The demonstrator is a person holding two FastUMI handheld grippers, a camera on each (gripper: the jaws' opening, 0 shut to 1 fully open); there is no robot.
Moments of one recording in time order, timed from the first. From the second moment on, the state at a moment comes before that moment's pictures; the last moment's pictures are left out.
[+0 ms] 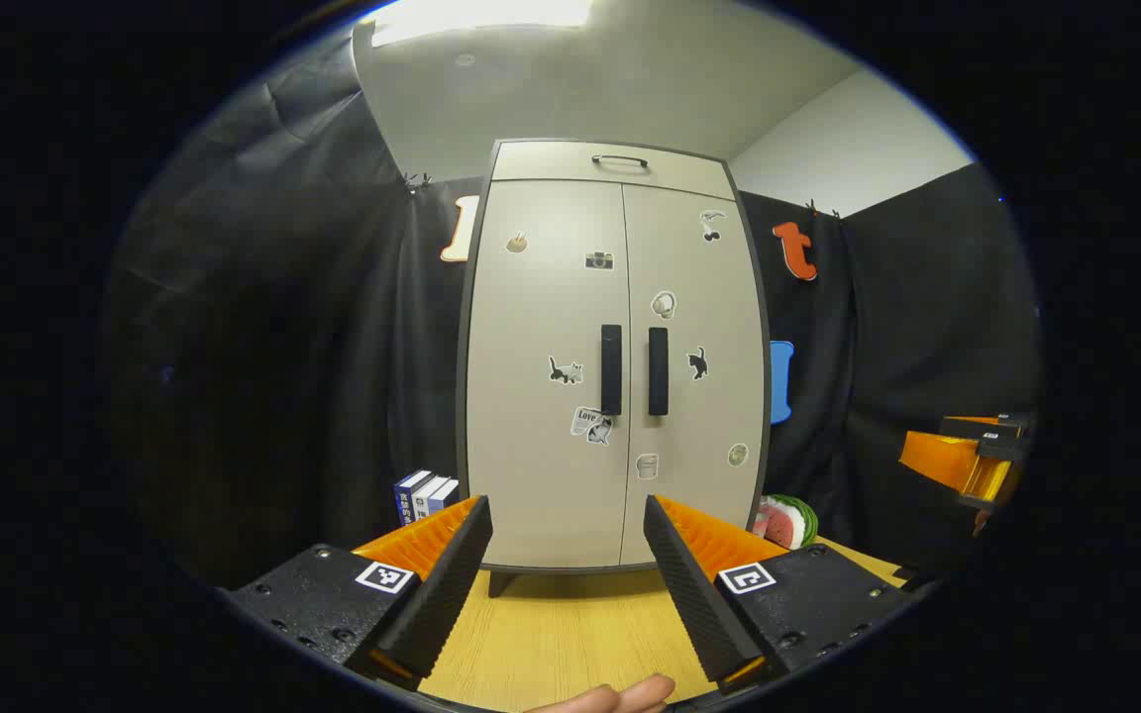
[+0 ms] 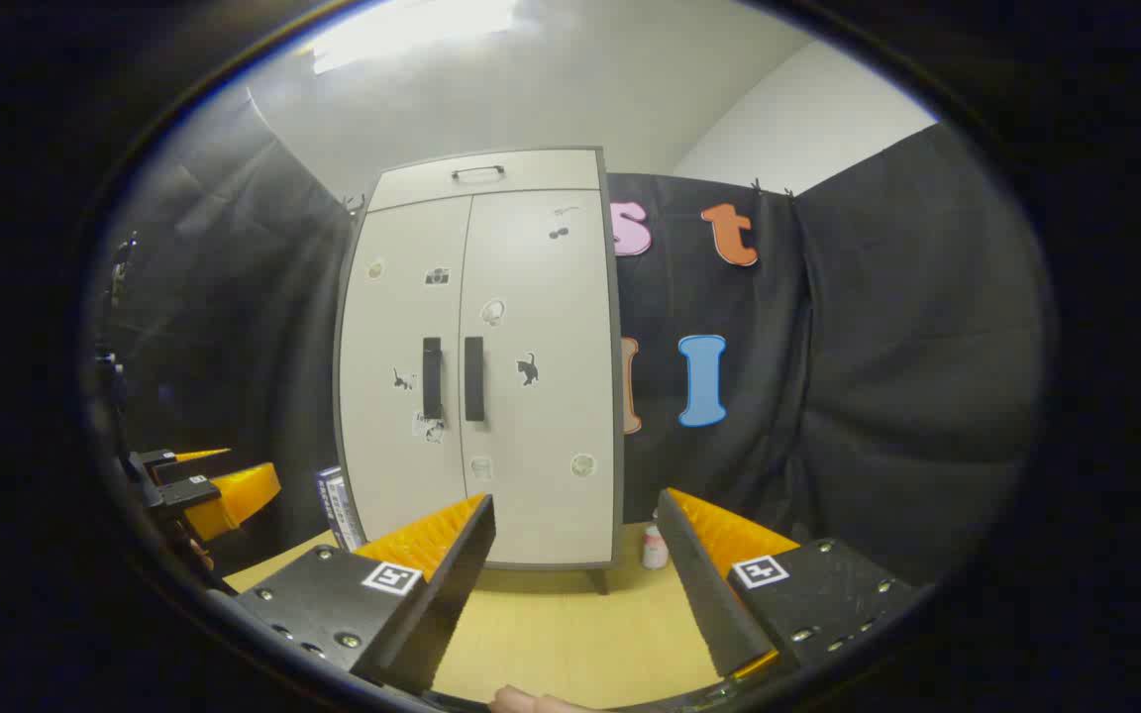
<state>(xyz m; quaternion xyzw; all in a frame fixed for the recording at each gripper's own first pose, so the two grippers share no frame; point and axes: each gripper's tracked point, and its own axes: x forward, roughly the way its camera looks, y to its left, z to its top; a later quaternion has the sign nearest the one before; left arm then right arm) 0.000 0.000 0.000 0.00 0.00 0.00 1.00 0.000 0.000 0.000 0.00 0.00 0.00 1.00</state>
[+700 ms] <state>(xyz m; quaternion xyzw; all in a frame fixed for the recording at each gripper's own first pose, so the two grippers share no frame) 0.031 0.041 -0.004 -0.01 0.01 0.02 1.00 0.047 0.029 -0.003 -0.02 0.01 0.02 1.00</state>
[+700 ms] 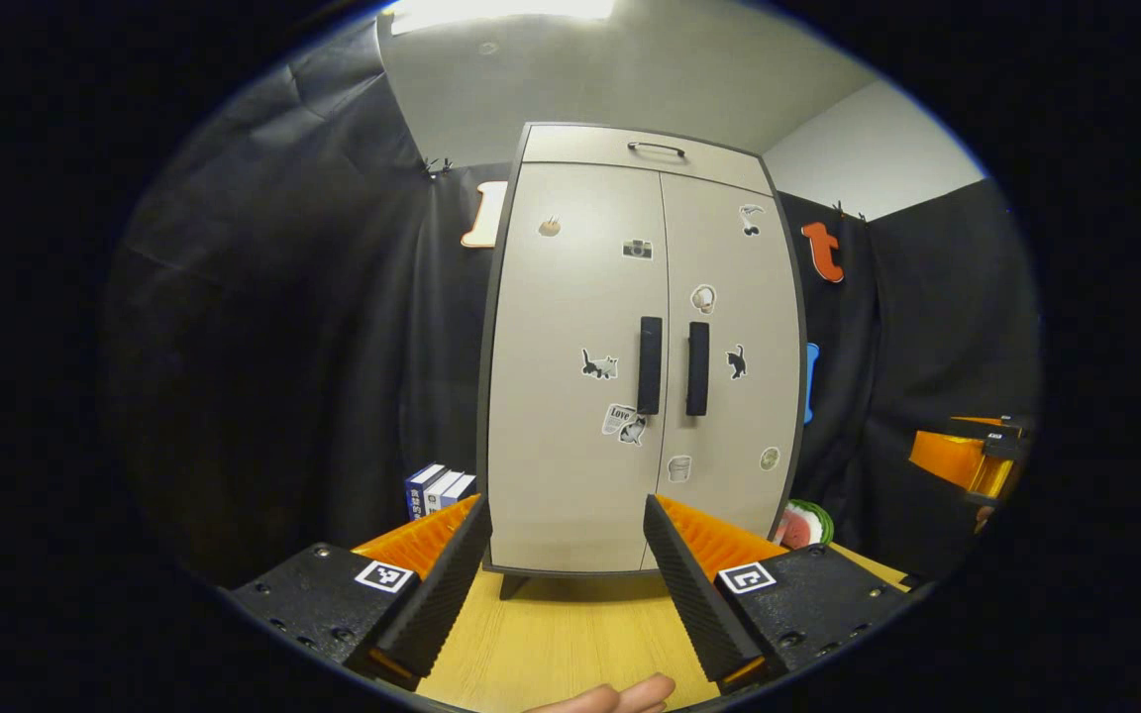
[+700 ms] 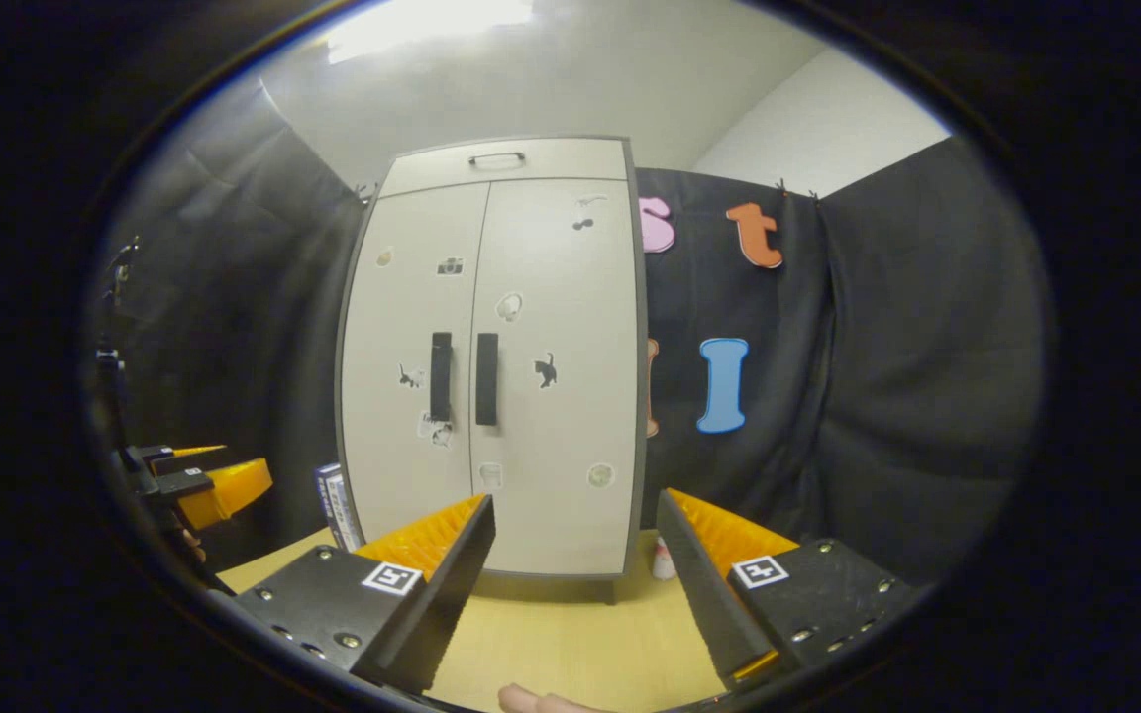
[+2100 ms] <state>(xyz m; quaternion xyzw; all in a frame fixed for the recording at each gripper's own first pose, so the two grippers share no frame) 0.037 0.073 -0.034 0.00 0.03 0.00 1.00 0.300 0.170 0.047 -0.01 0.02 0.09 1.00</state>
